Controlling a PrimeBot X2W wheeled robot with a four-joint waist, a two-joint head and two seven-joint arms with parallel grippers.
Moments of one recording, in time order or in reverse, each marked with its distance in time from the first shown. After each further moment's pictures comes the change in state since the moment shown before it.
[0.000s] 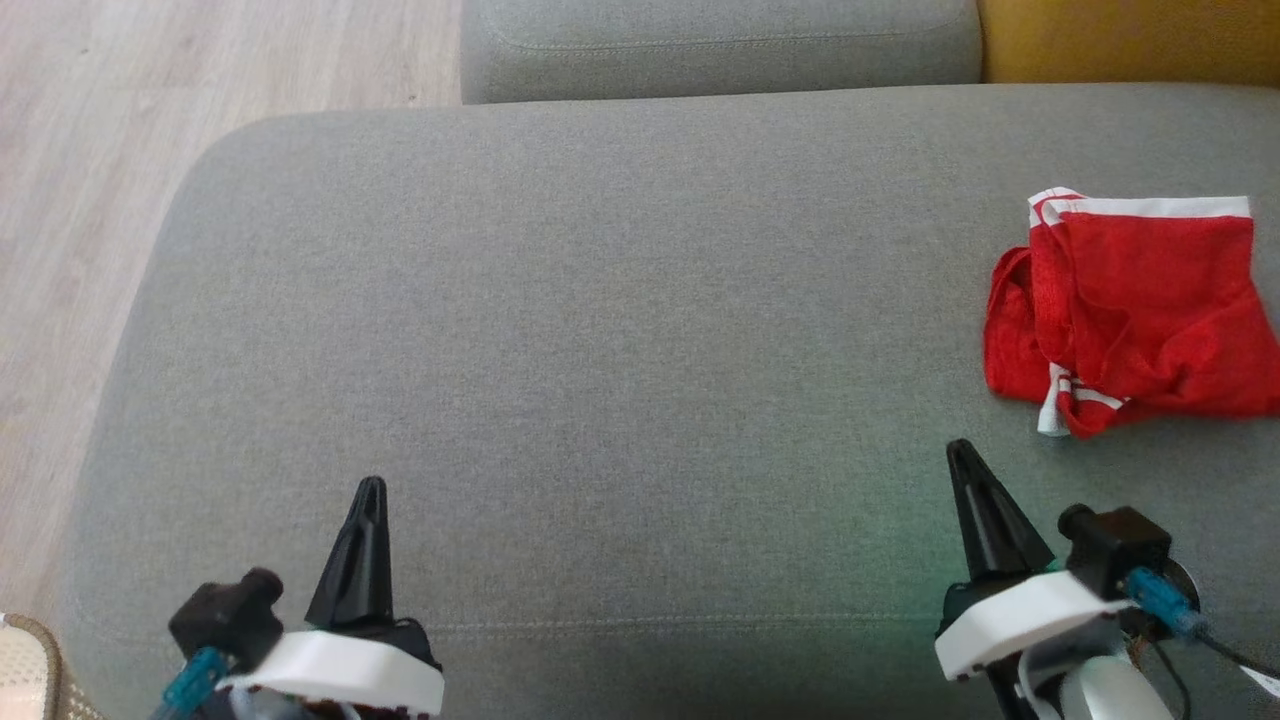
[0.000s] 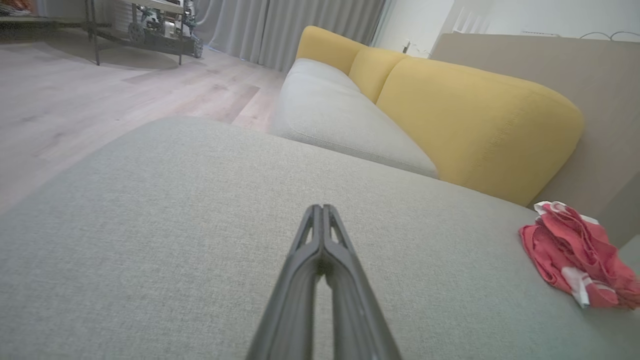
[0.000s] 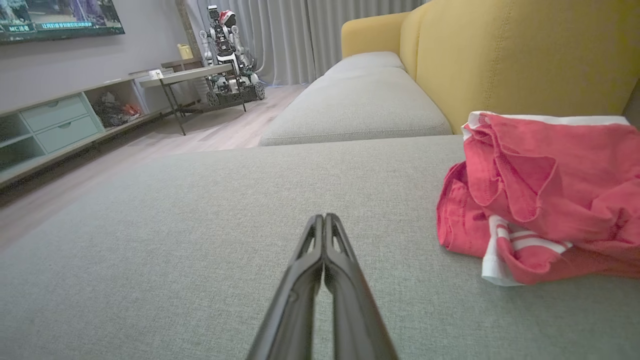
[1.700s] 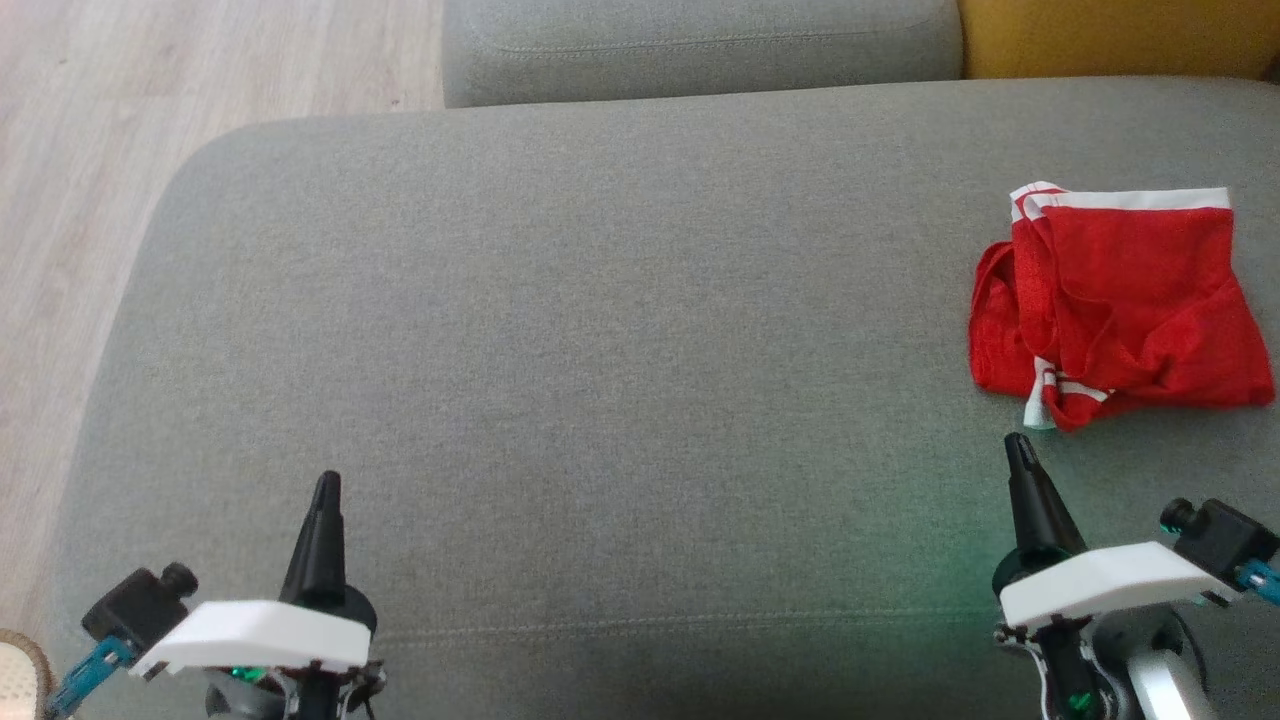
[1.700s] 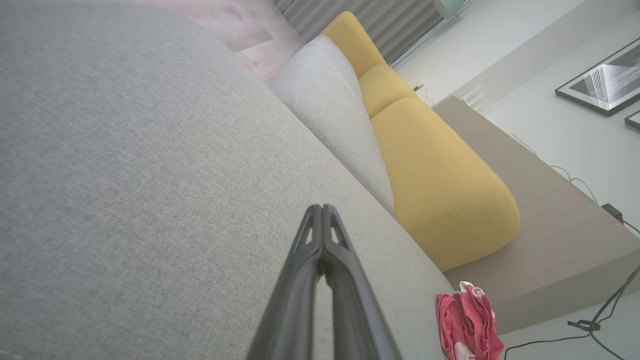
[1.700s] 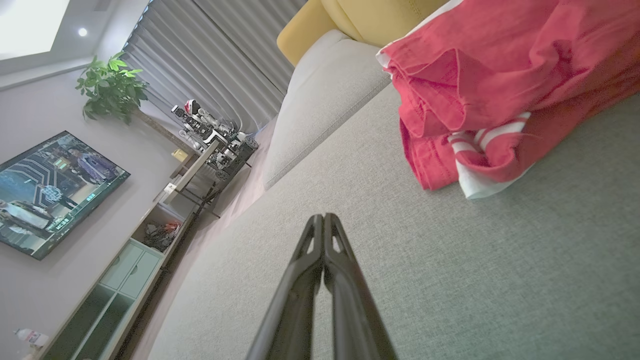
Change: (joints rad) left arm -0.058 0.012 0.065 0.073 -0.562 -0.048 0.124; right arm -0.018 -0.004 -0.060 0.010 0.633 0.000 0.127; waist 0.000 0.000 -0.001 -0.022
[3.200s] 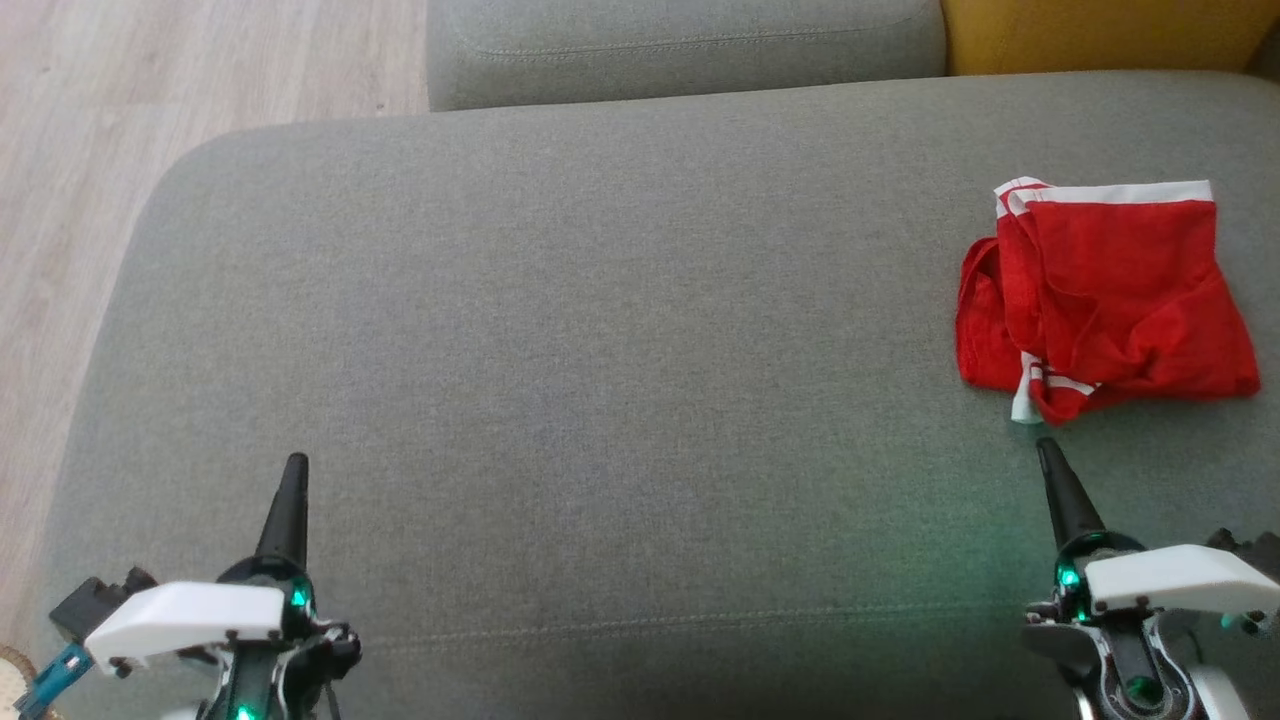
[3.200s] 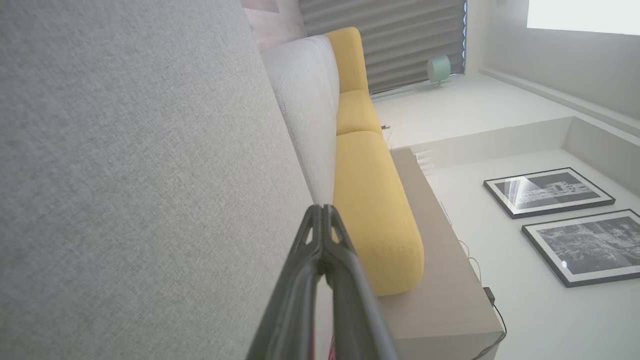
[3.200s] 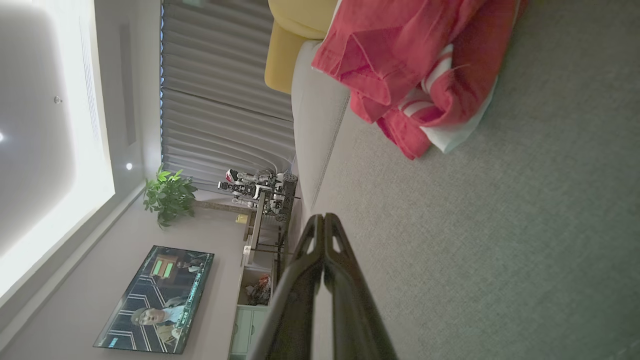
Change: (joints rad) left arm -0.061 0.001 0.076 0.063 -0.467 -0.042 0.123; right arm -0.007 -0.002 -0.068 0.012 0.529 0.000 0.126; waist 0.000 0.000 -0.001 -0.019
